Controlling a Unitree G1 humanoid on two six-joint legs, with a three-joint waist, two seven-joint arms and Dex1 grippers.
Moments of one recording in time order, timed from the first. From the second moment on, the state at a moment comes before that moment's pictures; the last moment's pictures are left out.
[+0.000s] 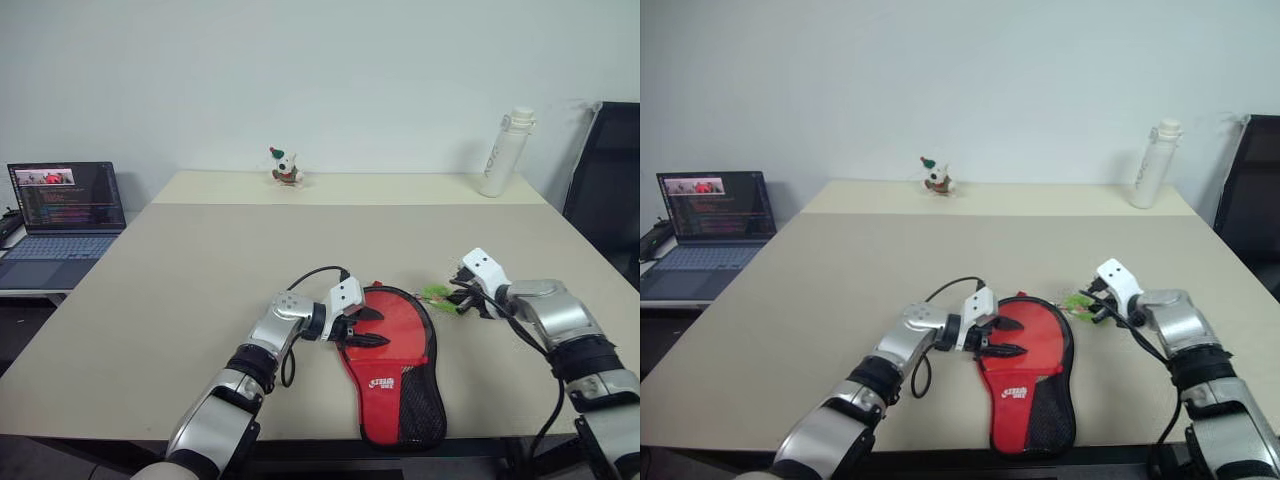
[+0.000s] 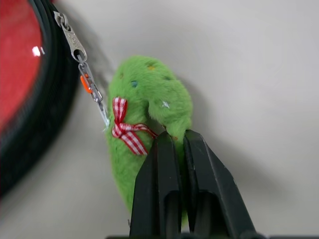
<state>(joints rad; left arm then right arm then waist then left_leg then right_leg) -0.87 0.20 -0.27 0.86 -0.02 -0.10 -1.21 -0.73 -0.69 0.15 0.41 0.03 0.62 0.84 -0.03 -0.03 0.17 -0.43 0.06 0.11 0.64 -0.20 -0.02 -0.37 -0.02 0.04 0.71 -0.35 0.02</state>
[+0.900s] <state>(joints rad) -0.96 0.13 -0.28 1.03 0.05 -0.19 -1.13 -0.06 -1.14 -0.01 -0.48 0.31 0.89 1.14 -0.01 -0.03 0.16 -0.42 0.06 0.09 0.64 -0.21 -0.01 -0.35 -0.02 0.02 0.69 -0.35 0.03</state>
